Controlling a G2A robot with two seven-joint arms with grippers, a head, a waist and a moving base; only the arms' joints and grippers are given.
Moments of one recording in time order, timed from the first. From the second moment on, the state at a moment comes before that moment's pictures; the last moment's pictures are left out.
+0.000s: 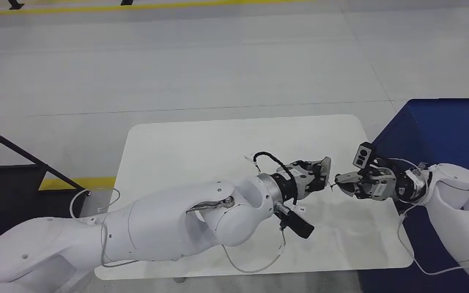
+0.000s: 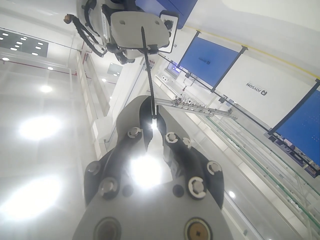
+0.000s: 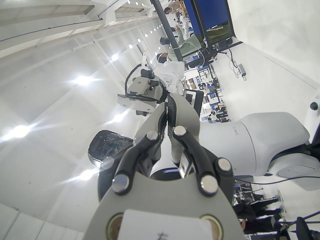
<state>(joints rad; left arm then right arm) 0.26 -1.19 -0.17 -1.89 3.07 -0.41 0.09 -1.22 -0.66 1.42 -1.48 0.99 0.42 1.40</state>
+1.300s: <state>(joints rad) 0.61 -1.18 -0.69 -1.73 1.46 -0.71 0.01 -1.24 -0.68 1.52 -1.50 1.09 0.34 1.24</state>
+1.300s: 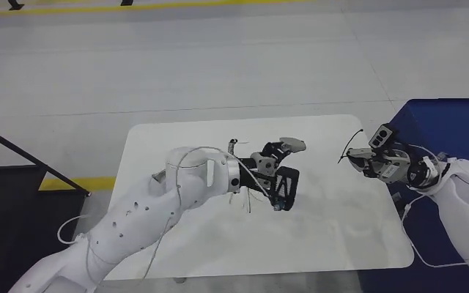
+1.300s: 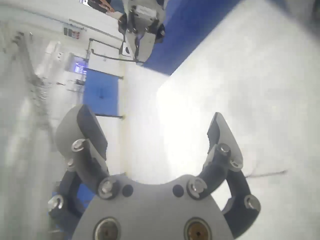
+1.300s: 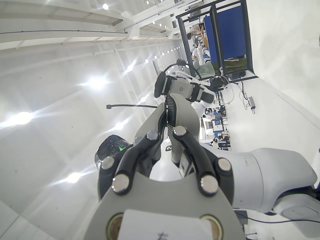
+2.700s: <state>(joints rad) 0.72 -1.25 -0.61 -1.69 1.01 -0.30 0.05 -1.29 -0.70 1.53 -1.66 1.36 0.65 1.03</state>
